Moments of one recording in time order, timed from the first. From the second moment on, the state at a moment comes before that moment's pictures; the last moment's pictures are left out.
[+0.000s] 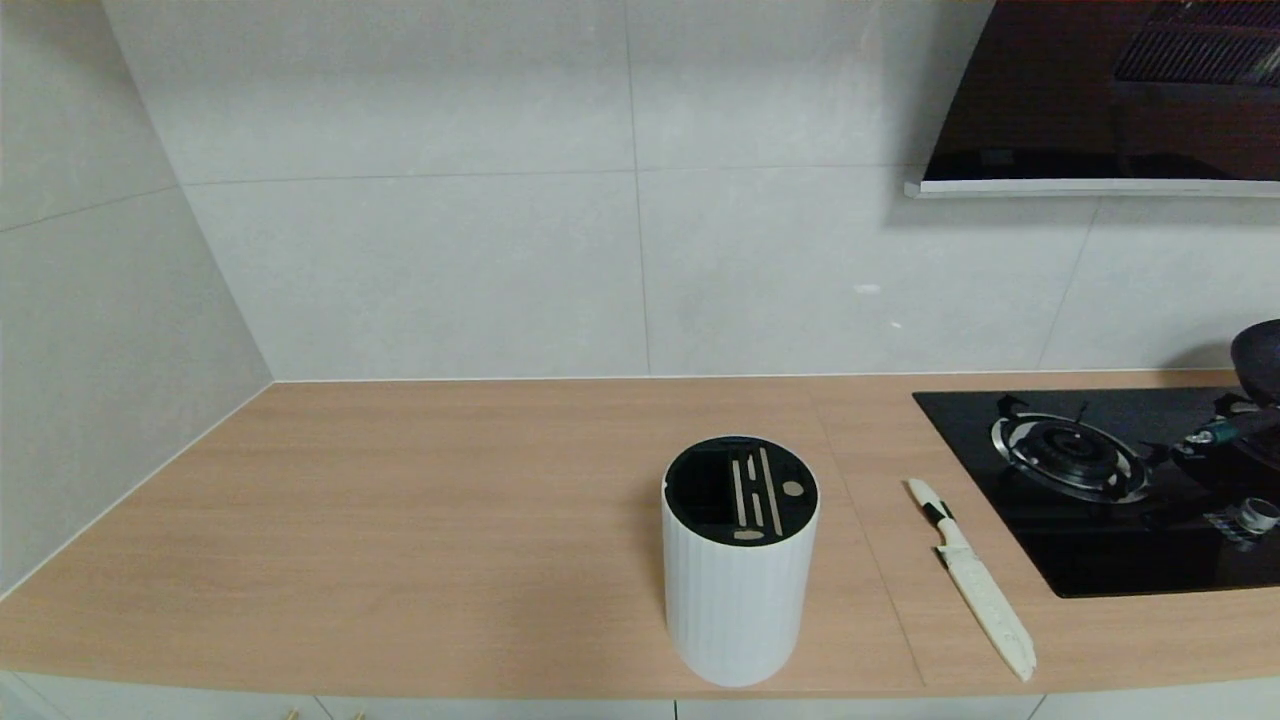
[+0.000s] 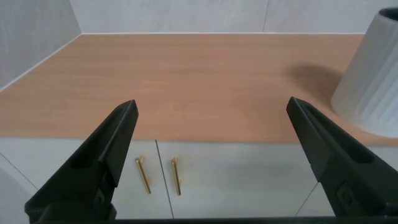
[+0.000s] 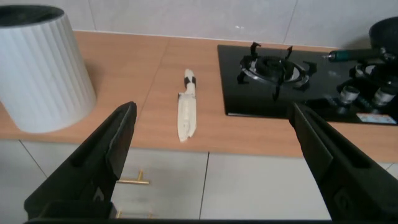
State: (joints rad) left arm -0.01 0.00 0.00 0.00 0.04 0.00; right arm 0.00 0.00 0.00 -0.02 0.01 -0.08
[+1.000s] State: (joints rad) left arm -0.01 0.00 0.00 0.00 0.04 0.00; right arm 0.00 0.13 -0.16 -0.01 0.03 -0.09
